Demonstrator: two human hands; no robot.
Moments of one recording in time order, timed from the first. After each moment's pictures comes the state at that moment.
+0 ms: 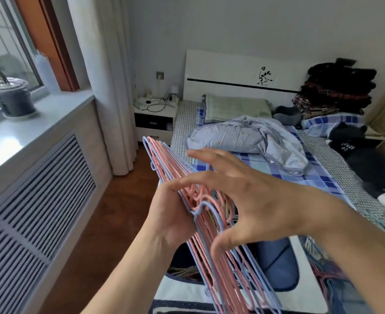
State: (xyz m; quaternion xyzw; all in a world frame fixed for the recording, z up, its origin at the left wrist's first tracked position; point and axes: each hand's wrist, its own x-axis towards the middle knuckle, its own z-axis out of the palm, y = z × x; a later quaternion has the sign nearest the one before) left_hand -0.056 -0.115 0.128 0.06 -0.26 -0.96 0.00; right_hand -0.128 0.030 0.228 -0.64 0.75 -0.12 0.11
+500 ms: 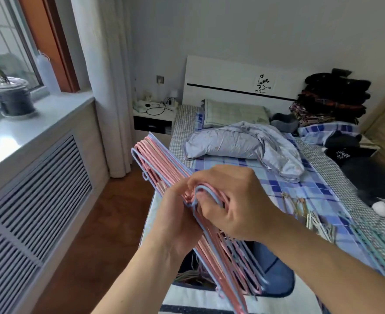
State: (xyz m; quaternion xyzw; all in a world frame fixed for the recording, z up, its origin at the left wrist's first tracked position) left_hand -0.060 -0.101 0.128 0.11 -0.28 -0.95 0.07; right_hand -0.132 0.007 0.181 -0.63 0.69 -0.34 -0.13
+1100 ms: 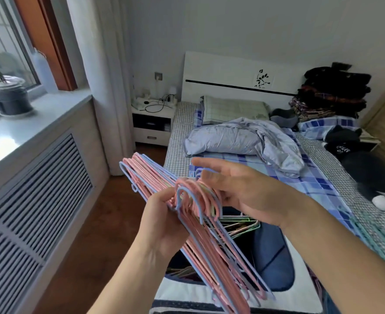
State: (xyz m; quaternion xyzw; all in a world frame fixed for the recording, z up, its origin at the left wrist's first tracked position) left_hand -0.043 -0.114 0.112 0.13 -0.25 -0.96 0.08; right_hand -0.145 0.015 0.196 -0.33 0.65 -0.51 0.45
